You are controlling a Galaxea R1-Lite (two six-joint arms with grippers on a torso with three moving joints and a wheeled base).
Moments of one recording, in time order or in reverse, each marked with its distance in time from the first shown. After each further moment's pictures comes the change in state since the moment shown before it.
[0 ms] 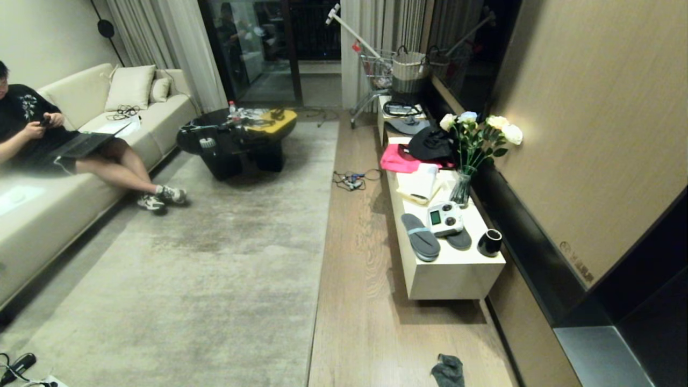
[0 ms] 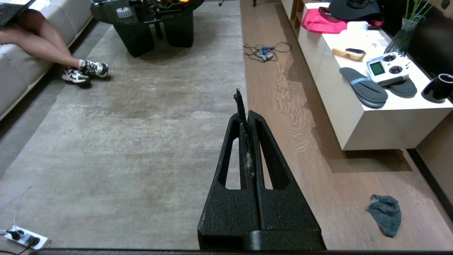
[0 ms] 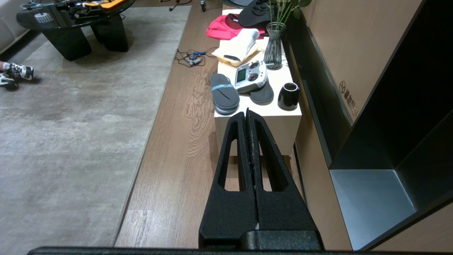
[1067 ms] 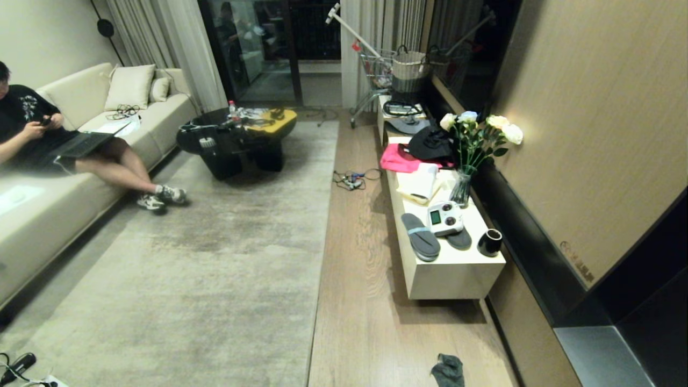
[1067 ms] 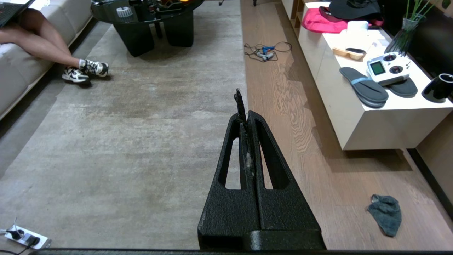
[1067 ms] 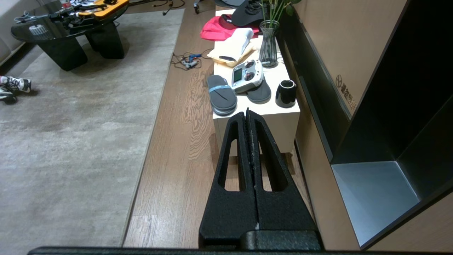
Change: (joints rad) left arm 0.000 0.000 0.000 0.000 0.000 0.000; right arm 0.000 0.000 0.000 -0.001 -0.034 0.050
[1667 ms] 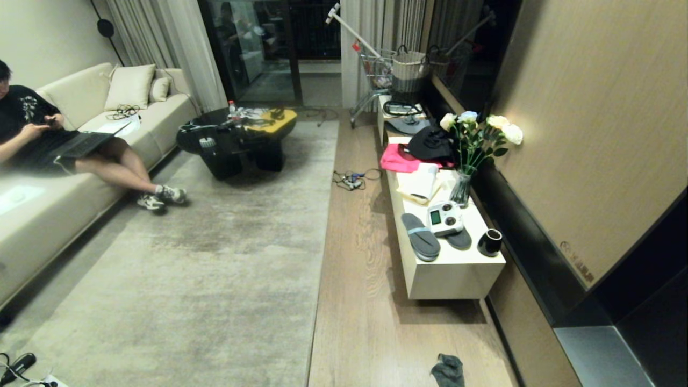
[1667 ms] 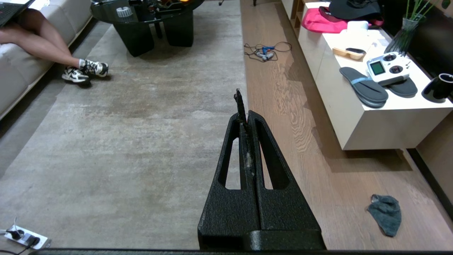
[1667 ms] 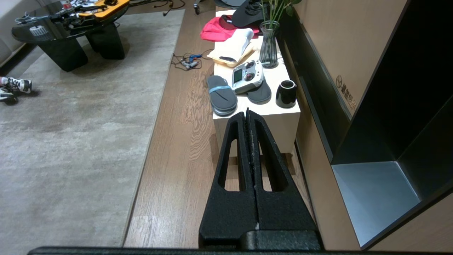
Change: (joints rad) left arm 0.000 0.000 0.000 0.000 0.000 0.000; right arm 0.000 0.000 0.000 -0.002 0.000 0.002
